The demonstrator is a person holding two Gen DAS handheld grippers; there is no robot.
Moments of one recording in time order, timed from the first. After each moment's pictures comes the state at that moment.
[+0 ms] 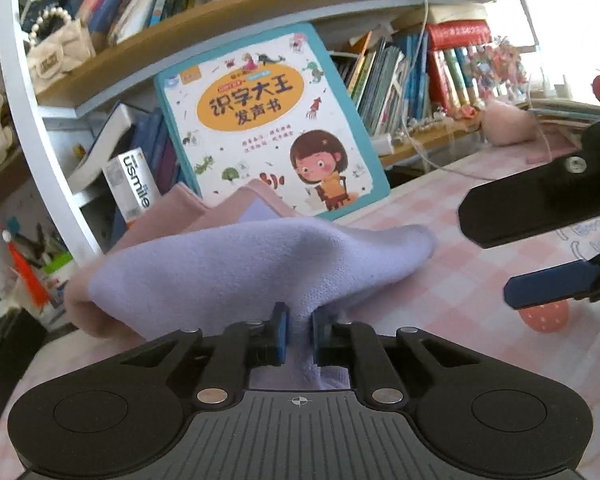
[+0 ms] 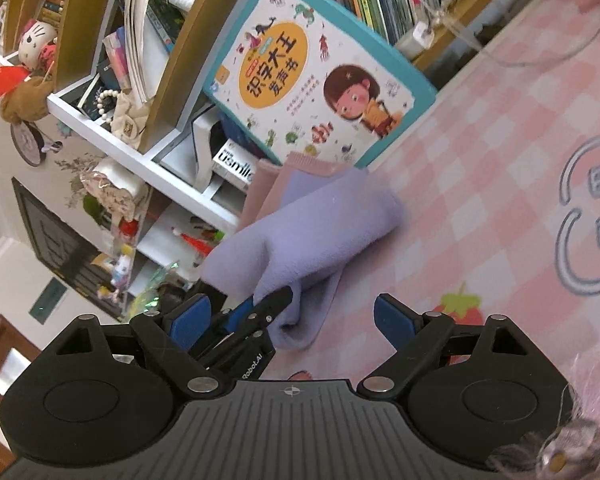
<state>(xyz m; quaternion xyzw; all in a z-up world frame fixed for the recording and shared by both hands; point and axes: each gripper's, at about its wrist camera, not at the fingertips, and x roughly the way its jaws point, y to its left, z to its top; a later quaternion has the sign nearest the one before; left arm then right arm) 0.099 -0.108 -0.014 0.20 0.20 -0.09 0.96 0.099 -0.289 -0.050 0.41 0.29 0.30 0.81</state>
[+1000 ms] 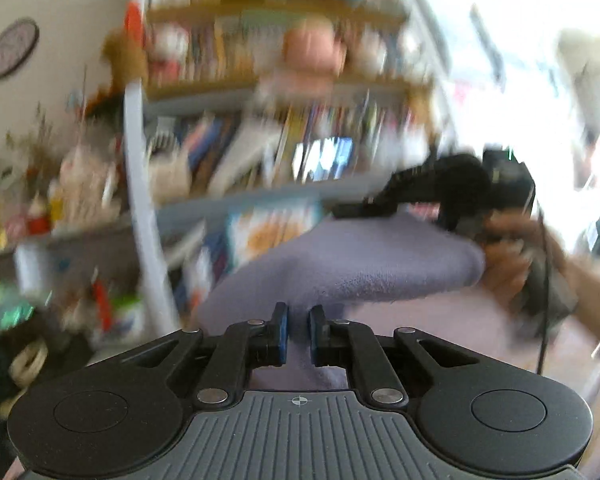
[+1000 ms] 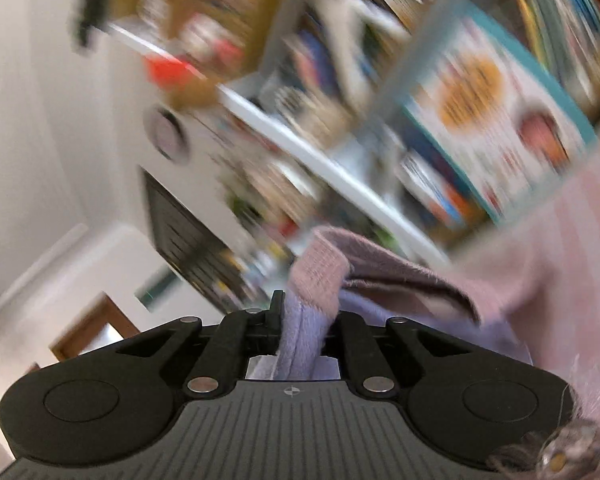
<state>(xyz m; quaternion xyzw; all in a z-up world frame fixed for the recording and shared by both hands) -0.177 0.018 0.098 0.08 -0.01 -0.18 0.98 -0.013 -0.268 0.091 0.41 0.12 0.45 0.78</state>
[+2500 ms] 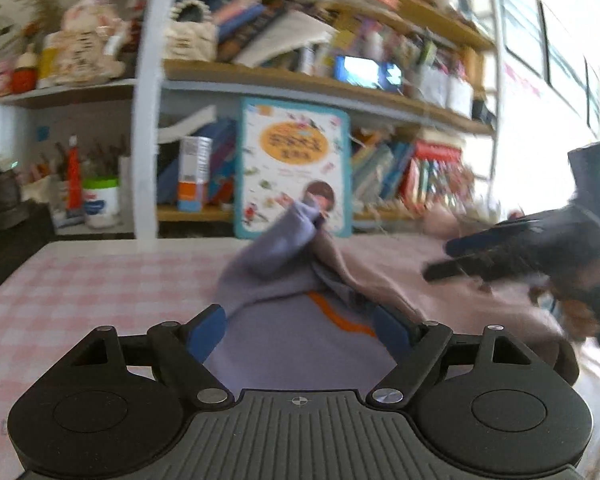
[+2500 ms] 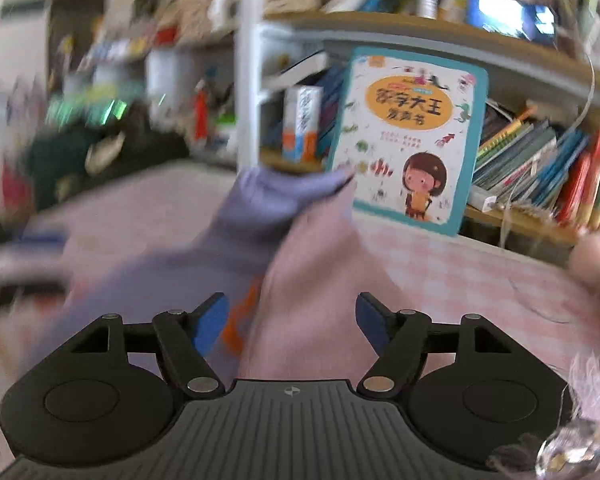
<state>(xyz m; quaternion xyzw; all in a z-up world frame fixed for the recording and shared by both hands) -0.054 0.028 0.012 0.01 0.17 -0.19 0.97 -0.013 -0.205 0.036 -0.10 0.24 0.26 0.93</state>
